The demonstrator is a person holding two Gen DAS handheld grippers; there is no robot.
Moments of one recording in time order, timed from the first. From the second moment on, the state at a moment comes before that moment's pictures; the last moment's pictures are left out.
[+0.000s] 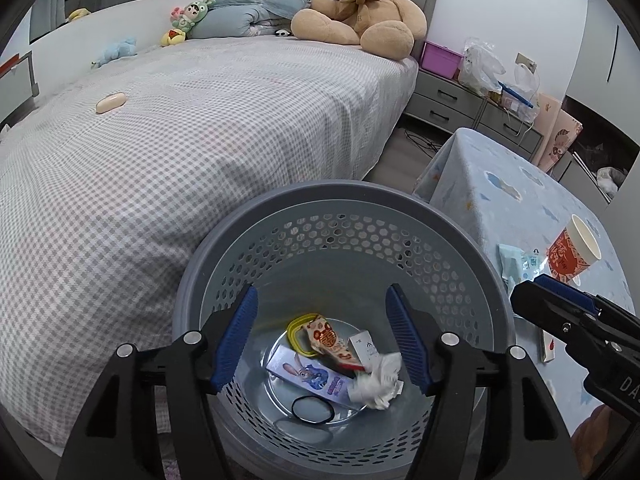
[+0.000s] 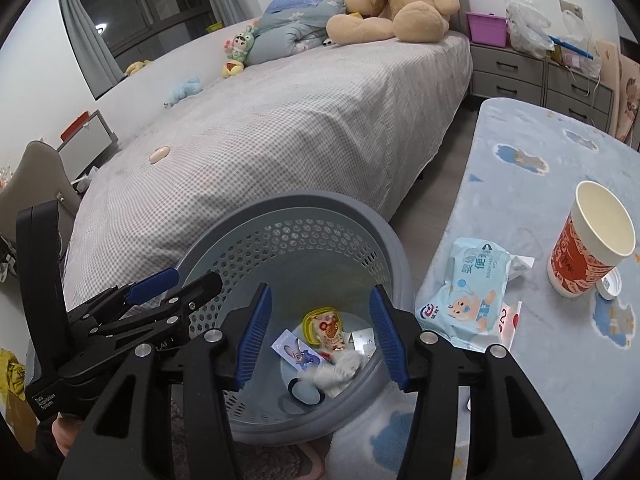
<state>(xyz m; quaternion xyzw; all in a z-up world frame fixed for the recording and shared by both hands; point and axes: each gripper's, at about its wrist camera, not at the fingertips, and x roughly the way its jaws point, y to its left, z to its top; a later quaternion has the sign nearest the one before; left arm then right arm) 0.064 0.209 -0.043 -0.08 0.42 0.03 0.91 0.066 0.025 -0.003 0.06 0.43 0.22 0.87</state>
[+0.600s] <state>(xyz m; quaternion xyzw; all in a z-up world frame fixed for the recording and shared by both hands) 0.066 0.209 -0.044 -0.08 0.42 0.03 0.91 0.062 0.019 -0.003 0.07 0.43 0.21 0.88</state>
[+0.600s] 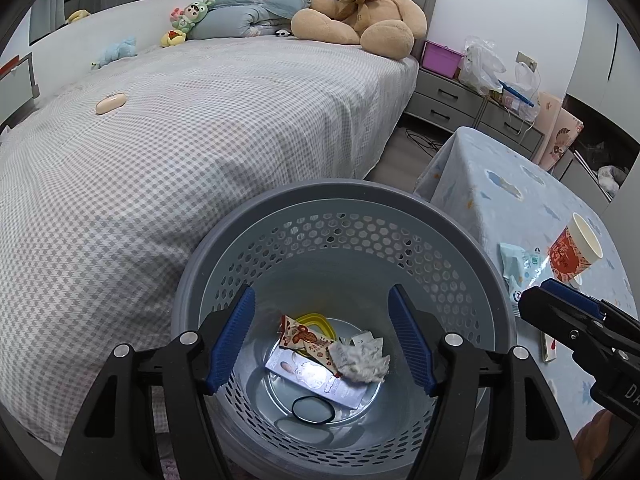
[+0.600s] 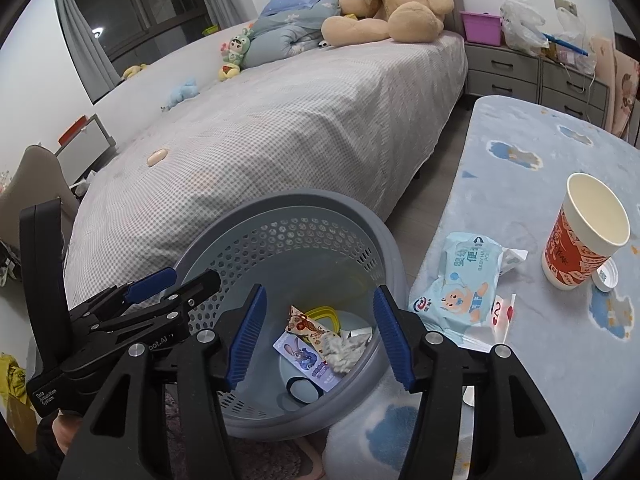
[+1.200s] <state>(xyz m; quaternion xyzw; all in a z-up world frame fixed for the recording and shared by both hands) 0.064 0.192 -0.042 -0.06 0.40 0.01 0.91 0.041 0.000 0.000 0.04 0.42 0.16 0.89</state>
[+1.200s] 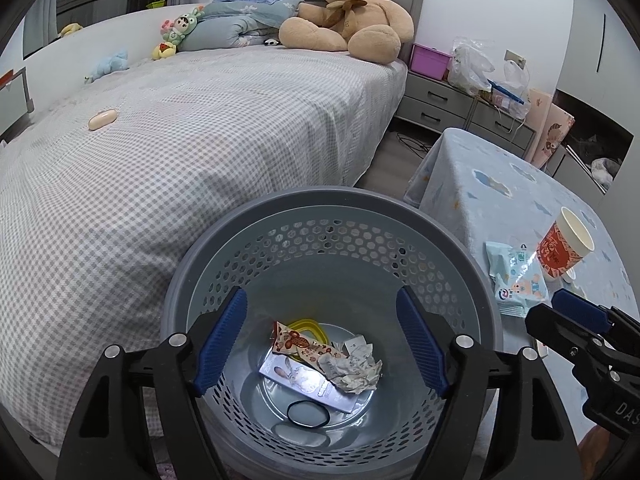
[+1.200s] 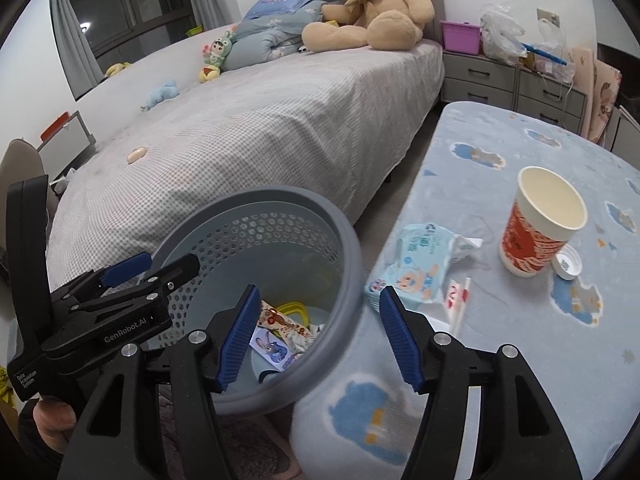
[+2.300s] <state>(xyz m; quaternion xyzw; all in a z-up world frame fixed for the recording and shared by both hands) 0.070 0.080 -0.034 -0.01 0.41 -0.08 0.91 -0.010 -0.165 -0.018 0.06 0.40 0.02 0.91</state>
